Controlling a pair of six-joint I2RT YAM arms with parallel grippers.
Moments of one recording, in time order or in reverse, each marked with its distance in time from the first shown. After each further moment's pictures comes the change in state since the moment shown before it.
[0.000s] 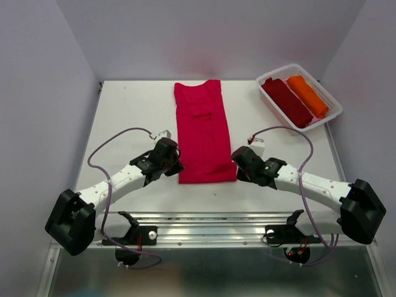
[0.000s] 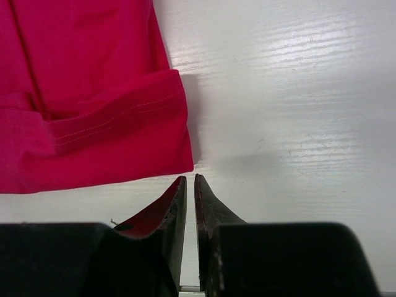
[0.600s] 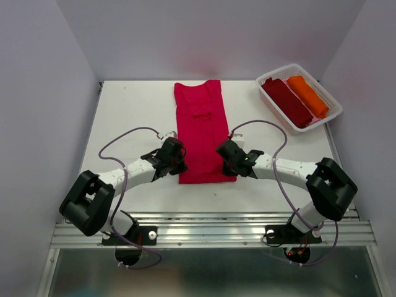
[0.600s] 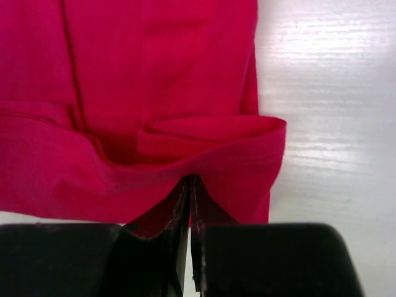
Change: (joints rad) left arm 0.001 0.201 0.000 0.155 0.030 0.041; right arm -0.003 0.273 0.127 0.147 -0.109 -0.105
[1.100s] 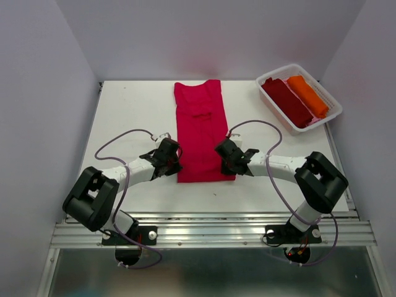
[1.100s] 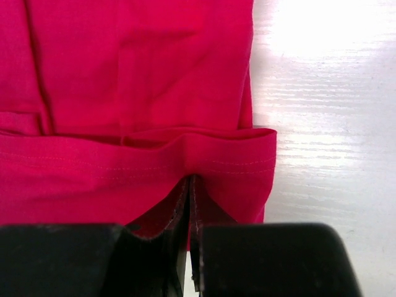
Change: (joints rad) left arm 0.065 0.053 -0.032 0.025 -0.048 0.010; right arm -0.034 0.120 0.021 0.080 -0.011 -0.045
